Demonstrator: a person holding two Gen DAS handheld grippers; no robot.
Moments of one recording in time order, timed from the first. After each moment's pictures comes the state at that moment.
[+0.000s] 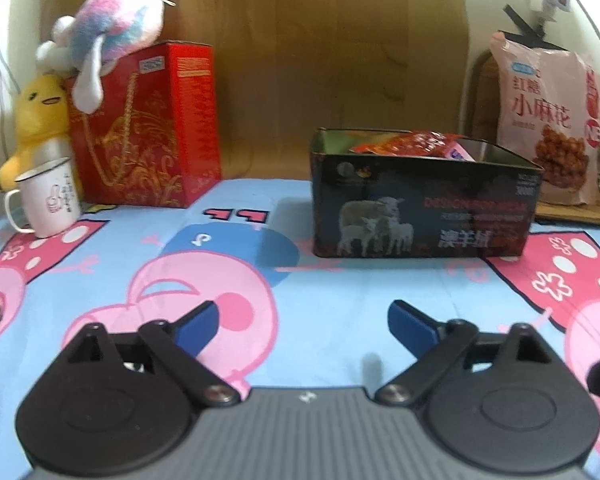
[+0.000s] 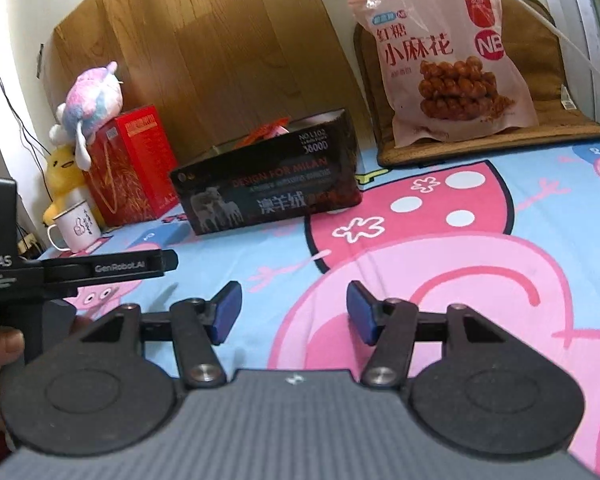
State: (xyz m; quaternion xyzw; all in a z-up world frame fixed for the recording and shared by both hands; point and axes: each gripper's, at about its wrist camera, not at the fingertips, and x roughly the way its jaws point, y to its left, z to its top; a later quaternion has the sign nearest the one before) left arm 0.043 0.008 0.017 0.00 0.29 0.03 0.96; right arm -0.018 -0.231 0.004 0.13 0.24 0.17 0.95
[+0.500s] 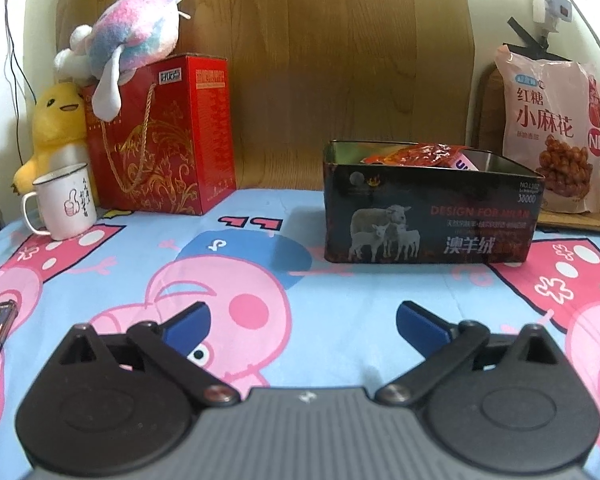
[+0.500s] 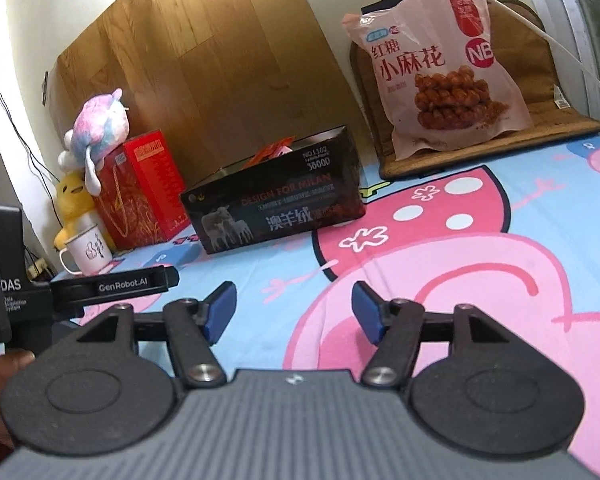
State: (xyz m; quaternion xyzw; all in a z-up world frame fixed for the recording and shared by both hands) left arm 0.030 0.009 0.020 0.01 0.27 0.04 0.96; right arm -0.028 -0.237 0.003 0.16 0.22 0.17 0.95
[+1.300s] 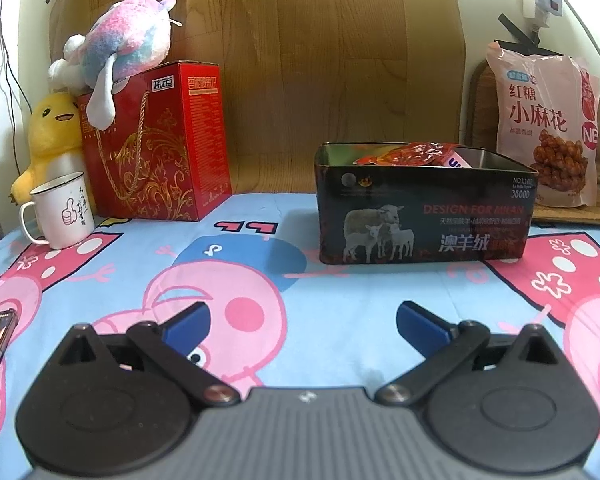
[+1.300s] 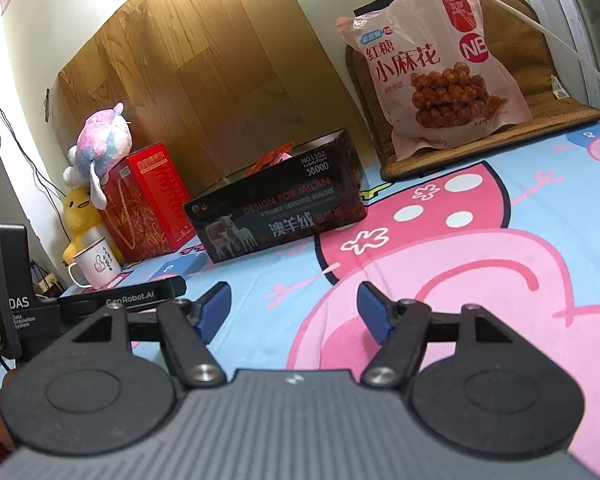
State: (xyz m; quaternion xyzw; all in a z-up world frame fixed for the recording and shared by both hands) left arm 0.030 0.006 0.020 0.02 0.26 0.04 0.96; right arm -0.029 -0.242 0.002 0.18 0.21 0.18 0.94
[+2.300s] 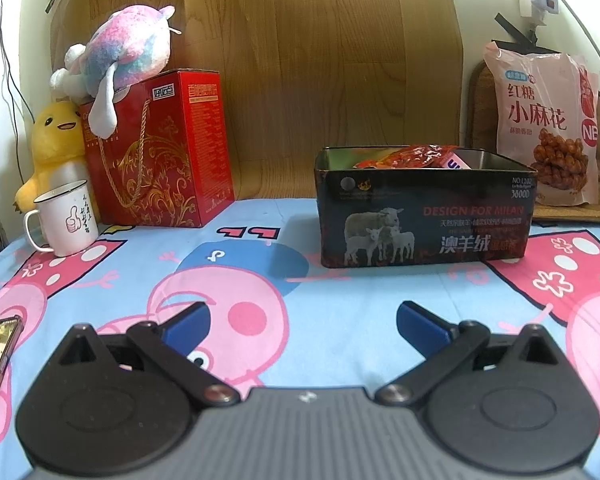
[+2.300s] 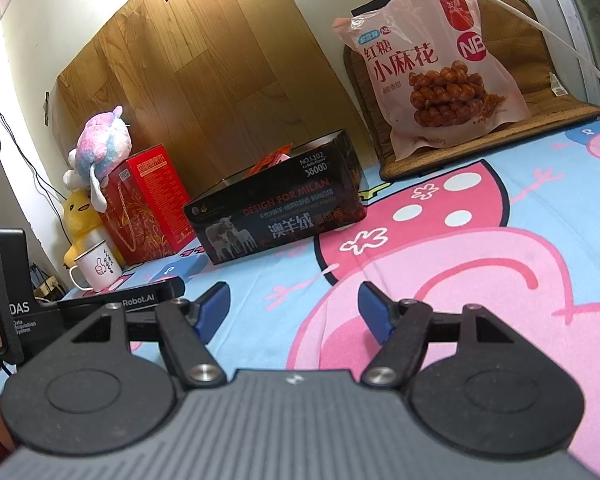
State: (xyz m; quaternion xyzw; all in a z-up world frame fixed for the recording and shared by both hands) left arm 0.028 0.005 0.021 0.03 0.26 0.04 0.97; right arm -0.028 -0.242 0.002 0.19 0.21 0.18 0.94
